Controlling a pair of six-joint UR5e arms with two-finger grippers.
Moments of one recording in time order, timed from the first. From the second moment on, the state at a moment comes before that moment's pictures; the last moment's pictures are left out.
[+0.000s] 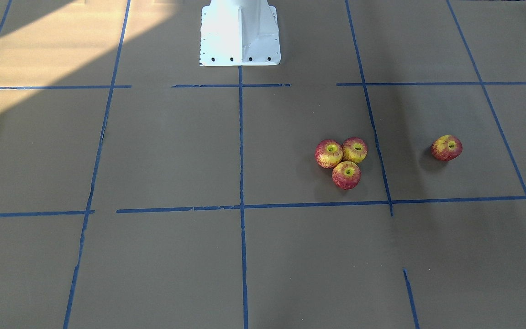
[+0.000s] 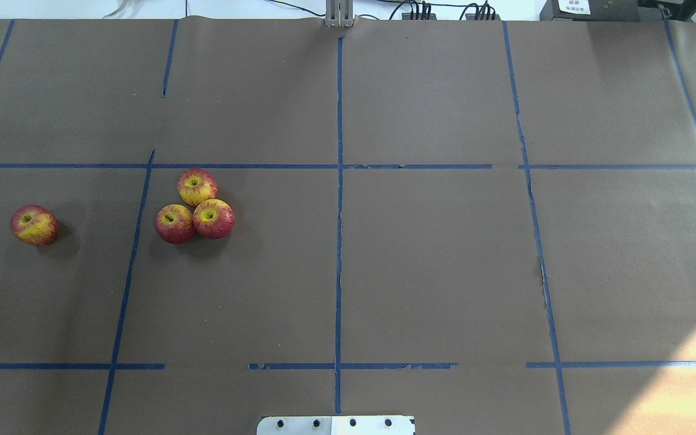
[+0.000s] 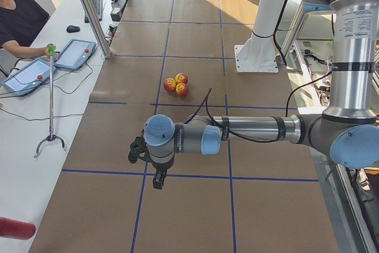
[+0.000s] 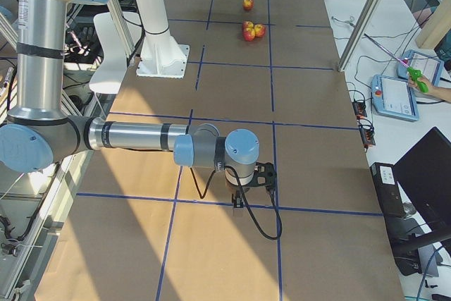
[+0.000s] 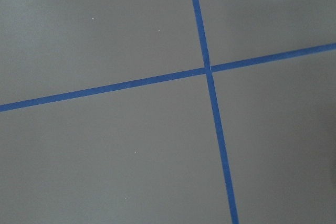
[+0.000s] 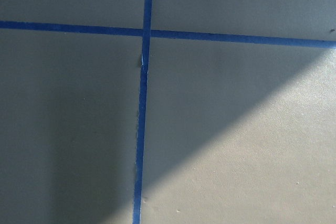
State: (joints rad) left arm -1.59 -1.53 -1.61 -1.68 -2.38 0.08; right arm 1.59 -1.71 1.71 -1.59 2.29 -0.06
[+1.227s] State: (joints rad) left arm -1.00 -1.50 -1.67 -2.22 -2.21 -0.98; right arm 1.59 -1.71 1.71 -1.59 2.29 -0.06
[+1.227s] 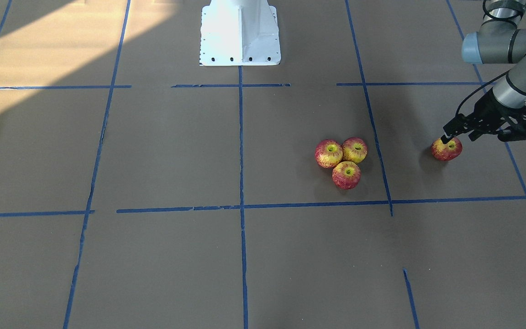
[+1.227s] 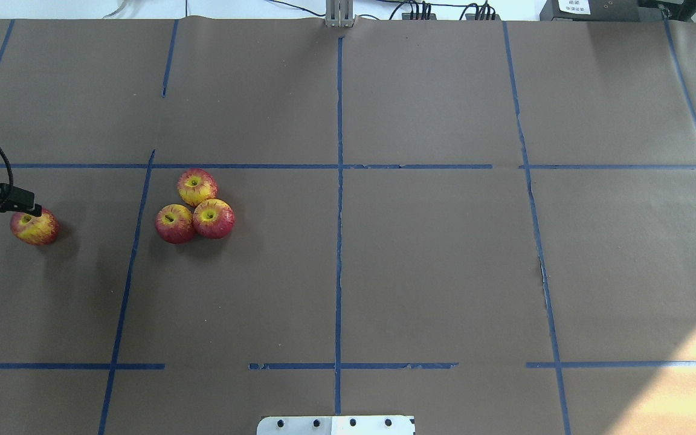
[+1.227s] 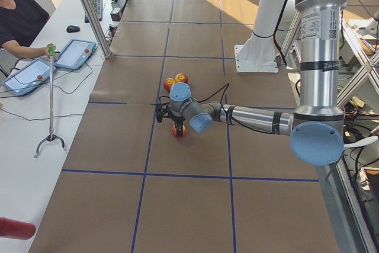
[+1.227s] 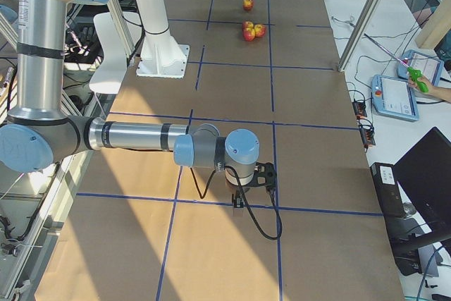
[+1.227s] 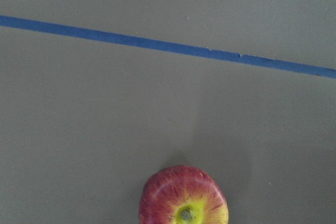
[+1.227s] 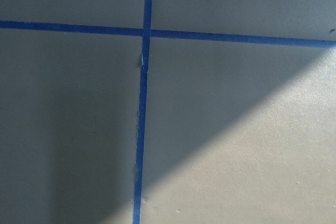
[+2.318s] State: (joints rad) left arm -0.95 -1.57 -1.55 -2.23 -2.20 -0.99; right arm 1.59 -1.71 1.71 -1.59 2.29 -0.06
